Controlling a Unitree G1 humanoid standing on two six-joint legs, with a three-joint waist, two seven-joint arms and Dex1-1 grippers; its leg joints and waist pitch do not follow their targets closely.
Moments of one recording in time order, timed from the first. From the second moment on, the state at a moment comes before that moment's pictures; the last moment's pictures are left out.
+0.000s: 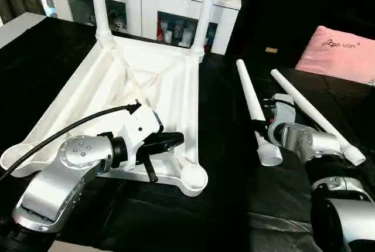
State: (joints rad) left arm -0.23 0.58 -0.20 -0.38 -0.28 0.59 -0.79; right arm -0.70 -0.26 -0.17 0.82 0.18 0.59 0.25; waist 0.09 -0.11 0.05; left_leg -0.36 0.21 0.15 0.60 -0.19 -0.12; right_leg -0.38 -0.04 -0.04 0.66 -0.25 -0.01
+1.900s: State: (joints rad) left arm -0.66 -0.01 0.27 -0.11 -0.94 0.87 -0.31; right arm -0.50 -0.09 -0.25 0.01 0.86 0.84 0.68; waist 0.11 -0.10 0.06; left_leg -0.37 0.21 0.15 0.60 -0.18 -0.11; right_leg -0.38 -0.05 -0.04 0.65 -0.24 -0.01
